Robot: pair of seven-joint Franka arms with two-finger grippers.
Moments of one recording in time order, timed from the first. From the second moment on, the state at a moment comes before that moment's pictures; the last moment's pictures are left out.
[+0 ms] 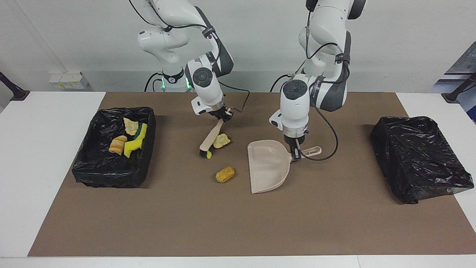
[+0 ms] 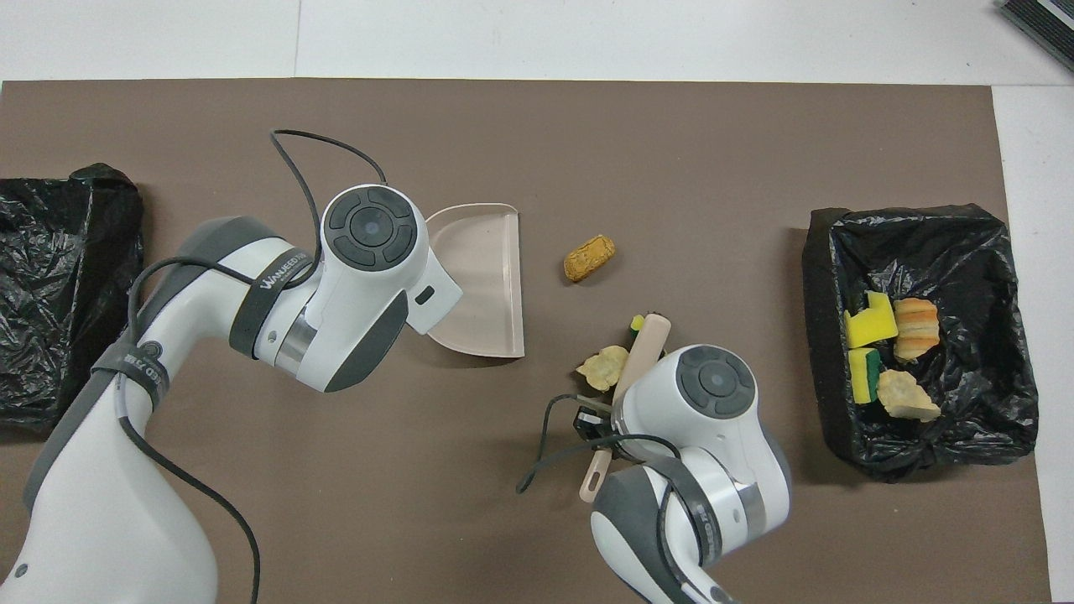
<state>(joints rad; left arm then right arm) -0.52 0.32 0.04 -1.78 0.22 2.11 1.03 0.31 0.14 0.23 -2.19 0.29 2.19 0.78</state>
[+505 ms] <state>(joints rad) -0.54 0.32 0.04 -1.78 0.22 2.11 1.03 0.32 0.30 0.24 -1.94 0.32 2.14 0.58</state>
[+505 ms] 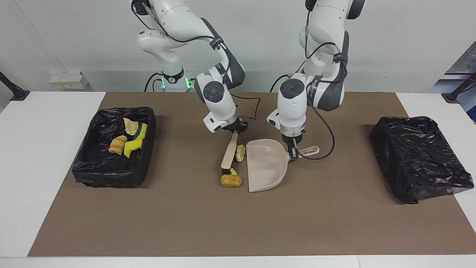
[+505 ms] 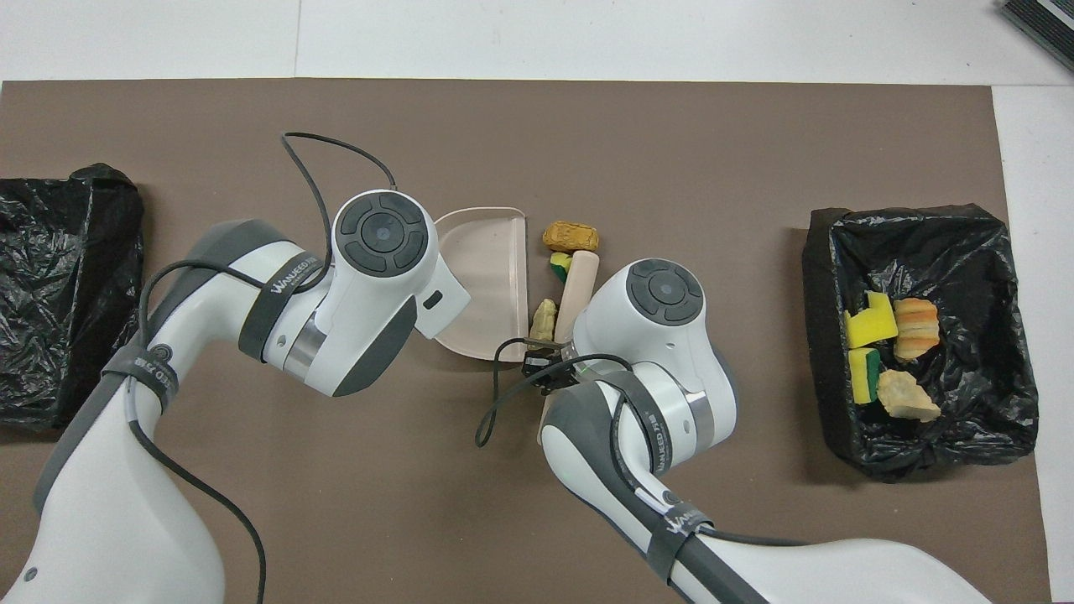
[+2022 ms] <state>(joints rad) -0.54 0.31 0.04 -1.80 0.22 2.14 1.02 0.11 0.38 0.26 -1.75 0.10 1.81 0.23</state>
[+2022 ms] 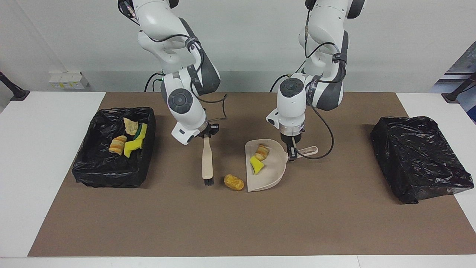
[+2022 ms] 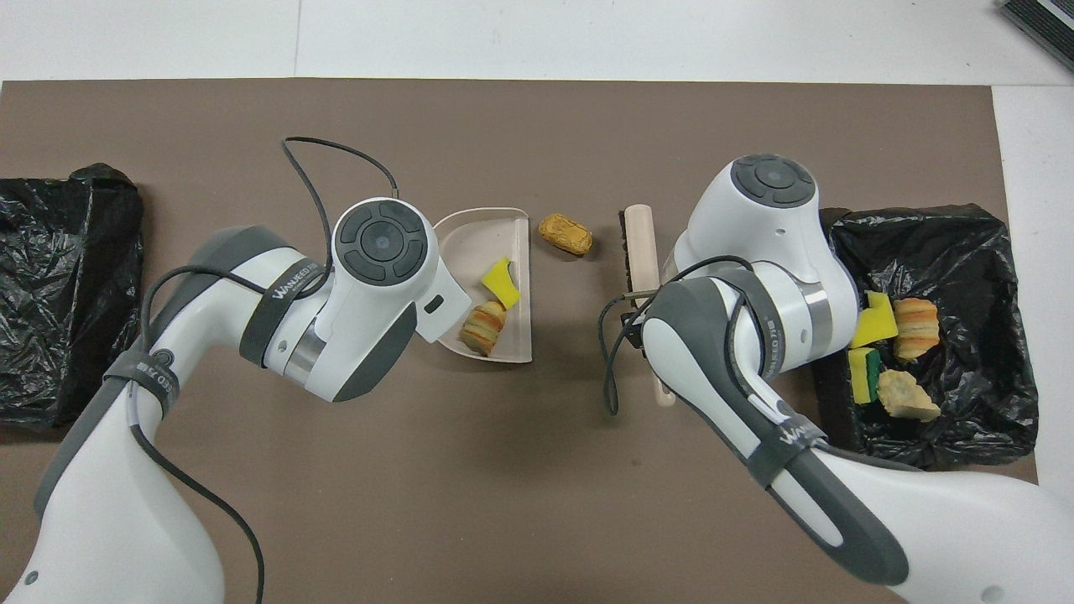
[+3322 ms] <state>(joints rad) -0.51 0.25 0.04 -1.92 0.21 2.25 1.02 0.28 0.43 0.26 -1.64 0.21 1.75 0.43</state>
